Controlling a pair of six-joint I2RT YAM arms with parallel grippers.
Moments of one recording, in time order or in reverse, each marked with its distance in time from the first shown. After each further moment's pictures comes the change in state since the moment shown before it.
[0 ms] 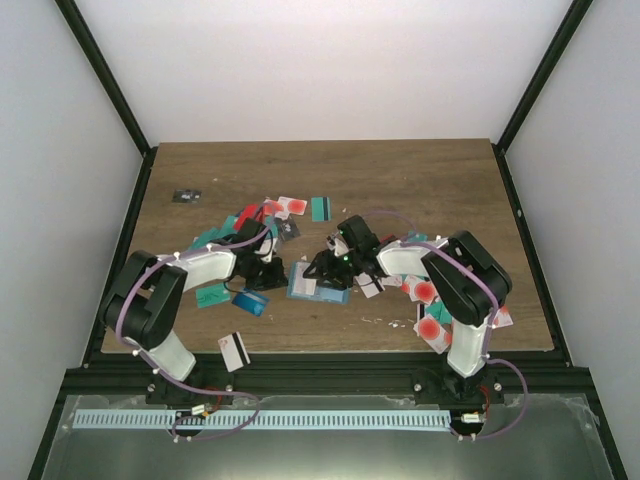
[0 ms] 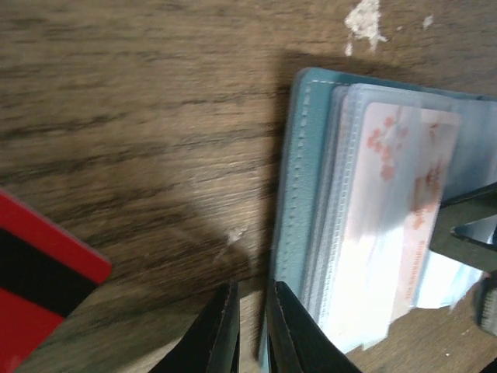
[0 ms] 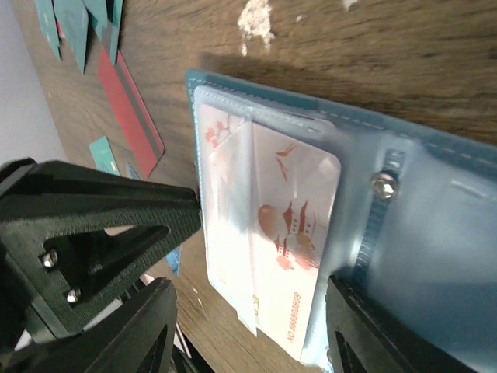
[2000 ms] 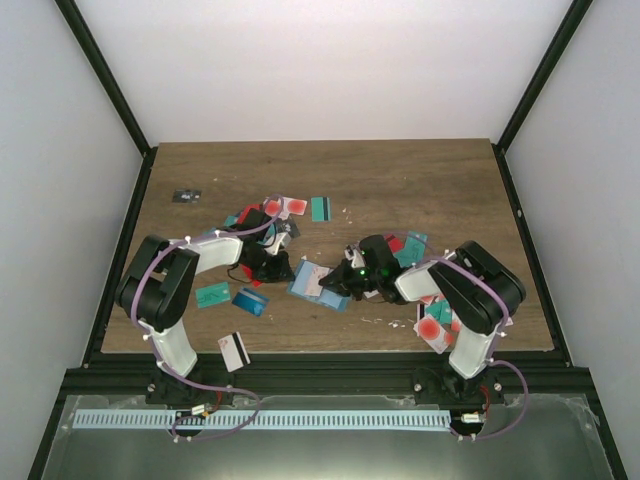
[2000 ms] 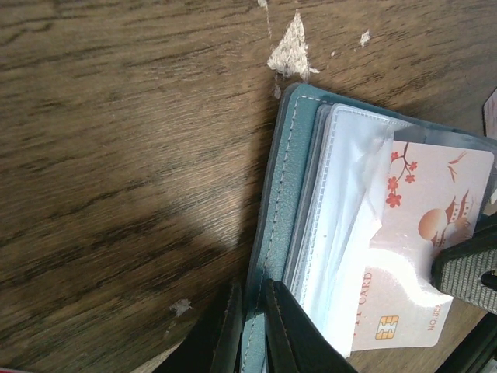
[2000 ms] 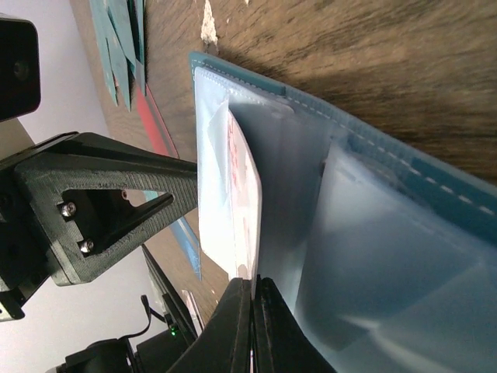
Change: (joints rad) left arm 0.025 0.127 0.132 -0.074 0.116 0.155; right arm -0.026 -0.093 -0.328 0.476 0.028 0.242
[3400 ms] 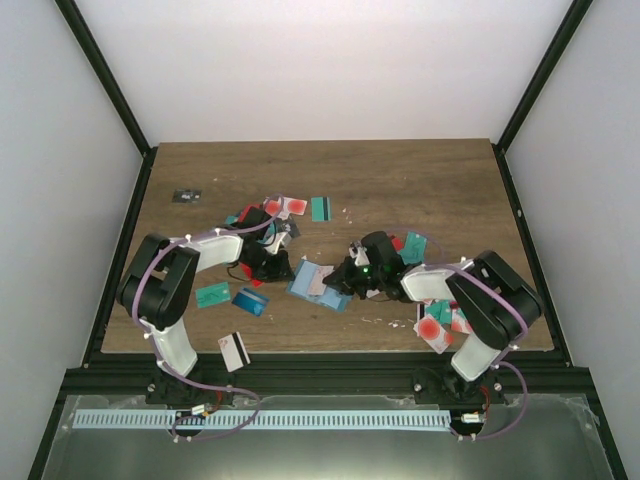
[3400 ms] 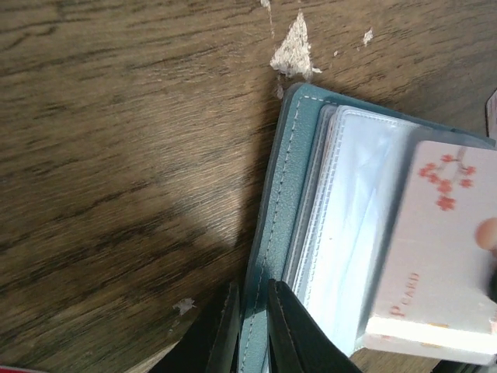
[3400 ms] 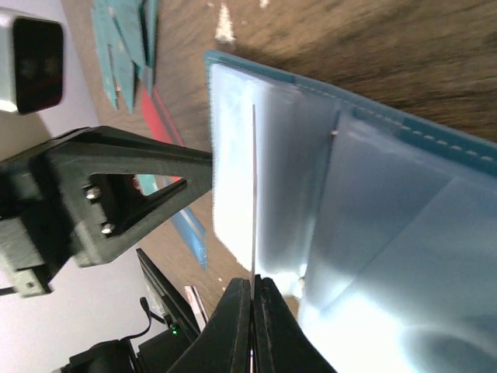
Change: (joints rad) left arm 0.006 0.011 0.023 -0.033 0.002 0.022; right arm 0.000 -0.097 0.018 -0.161 0.037 -0.009
